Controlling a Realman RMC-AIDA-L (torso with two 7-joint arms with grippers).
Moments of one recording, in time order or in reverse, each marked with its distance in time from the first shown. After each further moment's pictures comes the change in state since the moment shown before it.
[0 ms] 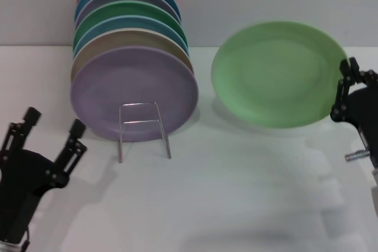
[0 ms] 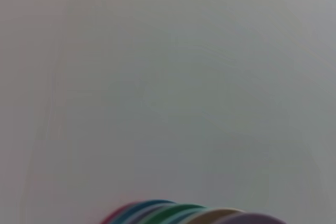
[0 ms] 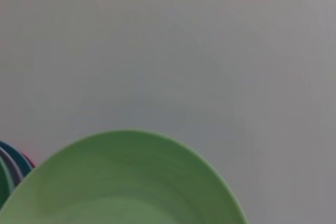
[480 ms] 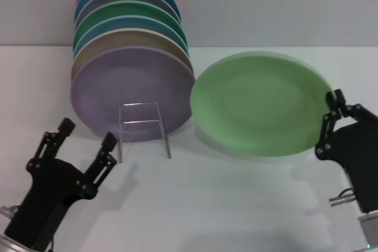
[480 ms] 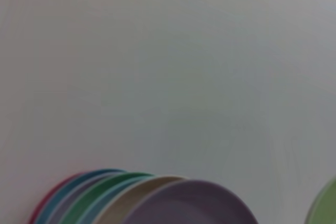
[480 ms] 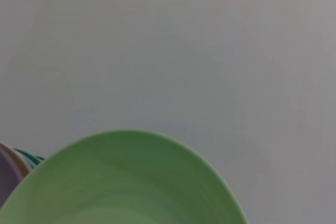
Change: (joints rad) left arm -0.009 -0.002 0.085 -0.047 0.000 -0.058 0.007; right arm -0.067 -0.001 -0.429 0.094 0.320 -0.185 -0.243
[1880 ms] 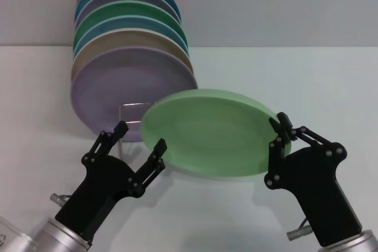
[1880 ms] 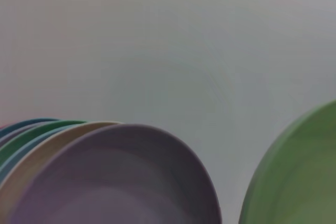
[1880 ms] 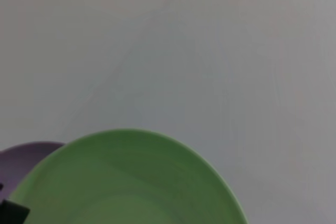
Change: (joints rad) left arm -0.086 0.002 0.053 -0.094 -0.005 -0.198 0.068; right arm -0.002 0.000 -0.234 0.150 0.065 -0.020 -0.386
